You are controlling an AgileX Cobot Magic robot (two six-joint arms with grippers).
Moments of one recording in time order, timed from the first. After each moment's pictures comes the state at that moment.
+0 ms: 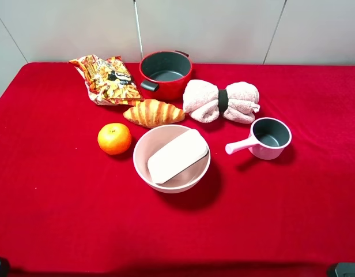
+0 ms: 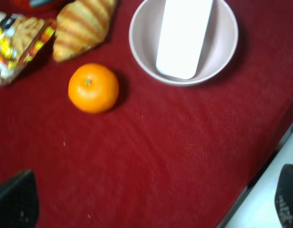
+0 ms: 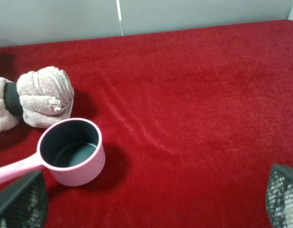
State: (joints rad) left arm -0.90 0.79 -1.03 0.12 1.17 0.01; right arm -0.04 -0.01 -0.50 -0.01 1.02 0.00
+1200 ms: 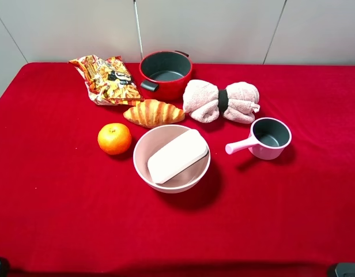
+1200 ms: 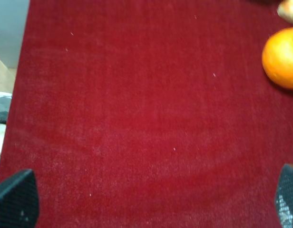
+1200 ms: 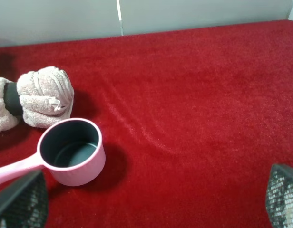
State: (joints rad) left arm -0.09 0.22 -0.51 0.14 1.06 -0.12; right arm -0.04 -0.01 -0.50 -0.01 1.02 0.00
